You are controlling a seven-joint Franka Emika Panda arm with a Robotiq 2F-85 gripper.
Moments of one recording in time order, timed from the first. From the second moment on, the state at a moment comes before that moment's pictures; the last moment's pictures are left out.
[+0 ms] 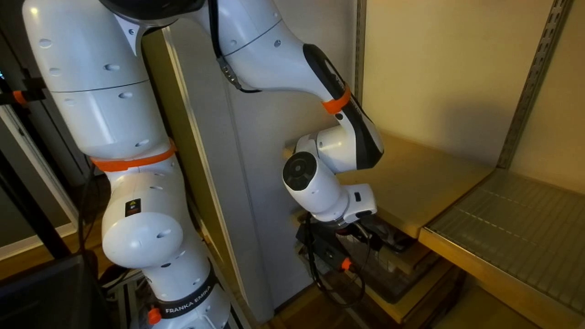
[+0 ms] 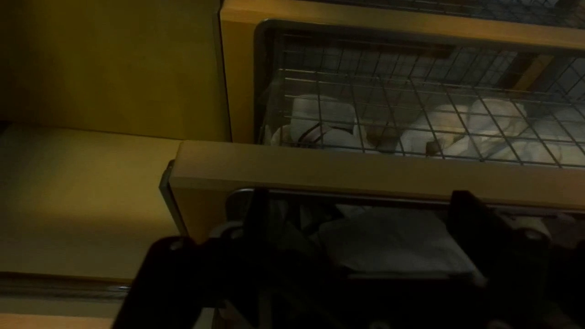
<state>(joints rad) -0.18 0.01 -0.04 -2.67 2.25 2.96 -2.53</state>
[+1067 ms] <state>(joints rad) -0.16 0.15 -0.15 -2.66 2.44 2.57 -2.66</state>
